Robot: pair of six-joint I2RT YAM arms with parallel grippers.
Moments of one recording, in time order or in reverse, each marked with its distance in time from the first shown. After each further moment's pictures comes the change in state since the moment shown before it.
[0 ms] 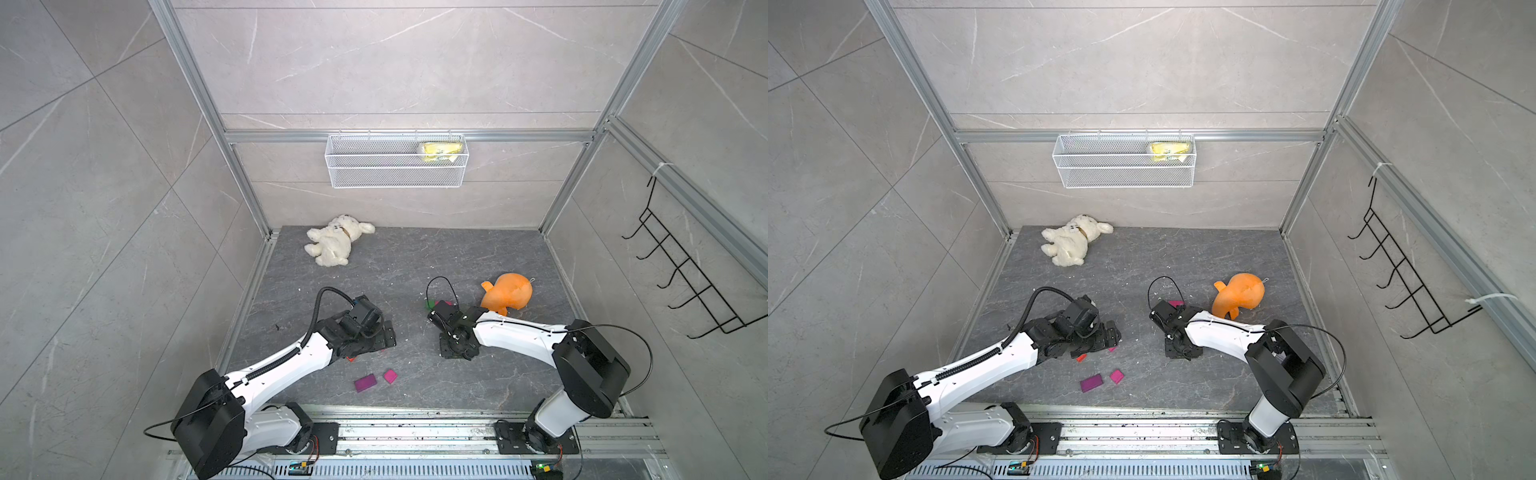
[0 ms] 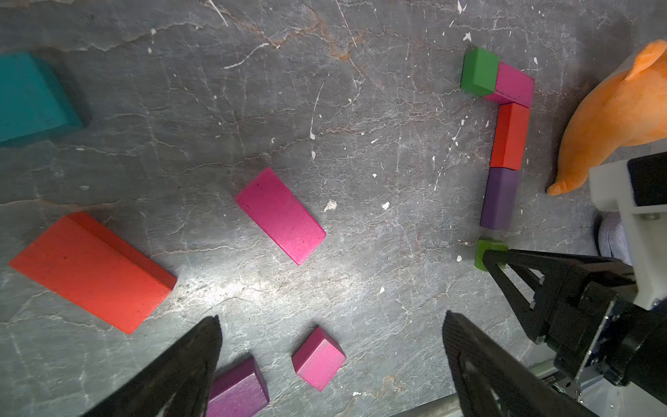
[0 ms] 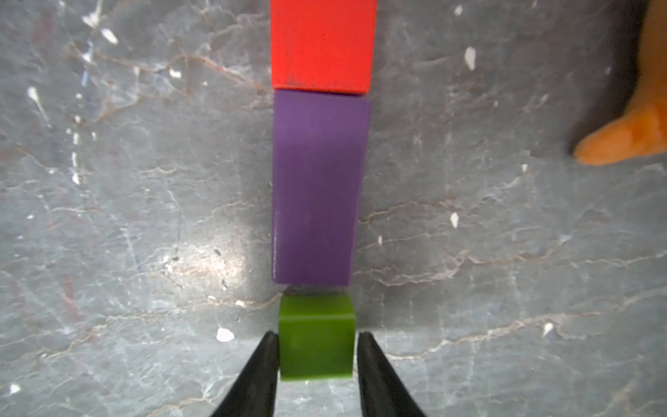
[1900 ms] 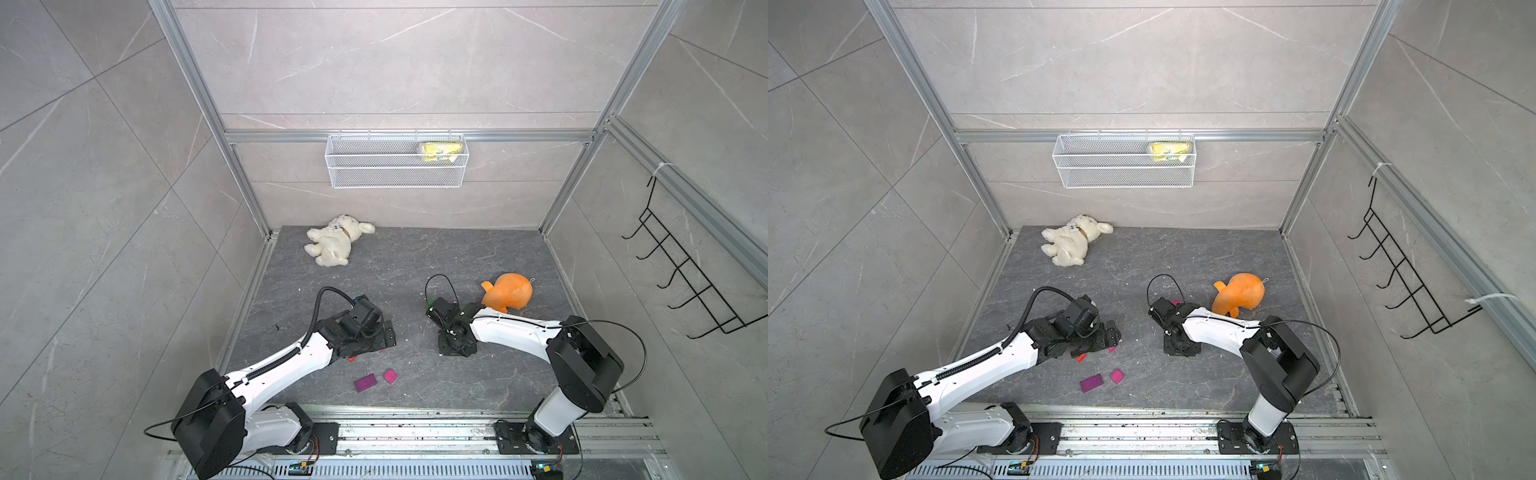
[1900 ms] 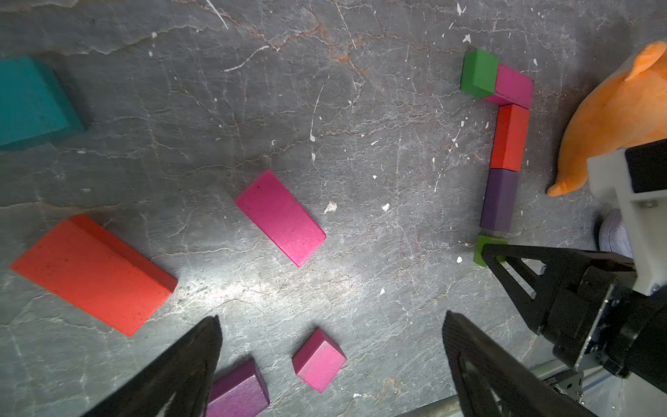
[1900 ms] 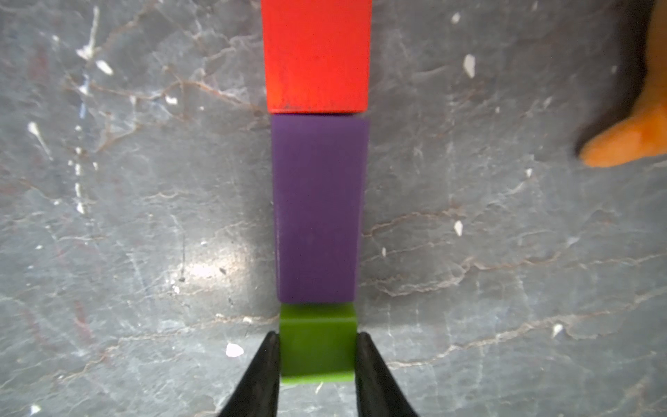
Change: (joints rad) left arm 0.000 0.002 0.000 0.000 -0.003 0.003; right arm -0.017 0.042 0.041 -0.013 -0.014 0.035
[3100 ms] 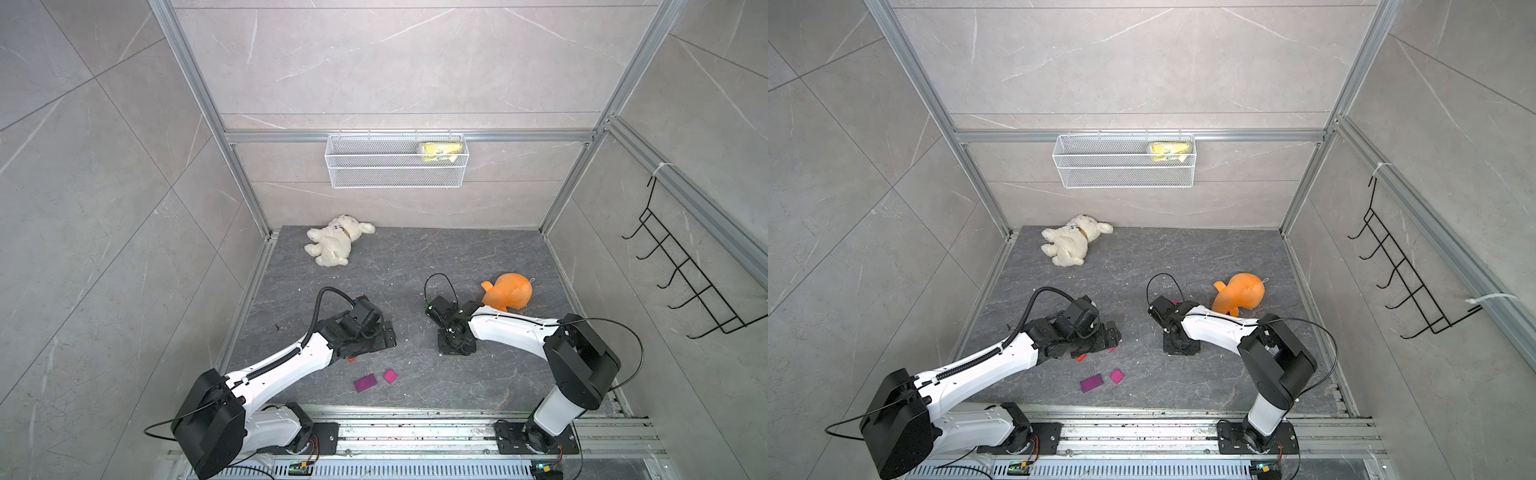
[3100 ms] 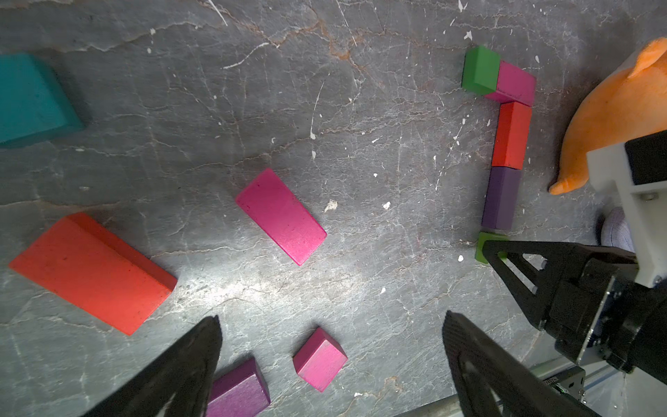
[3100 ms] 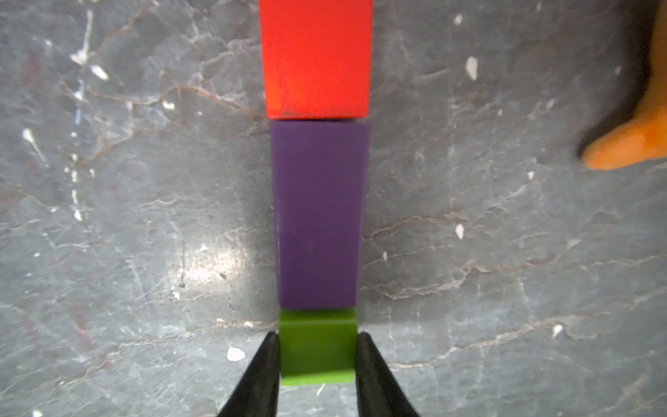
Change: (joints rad) left arm -0.004 0.000 -0.003 0.000 -0.001 0.000; right arm -0.006 0.018 0.020 -0.017 -0.004 0.000
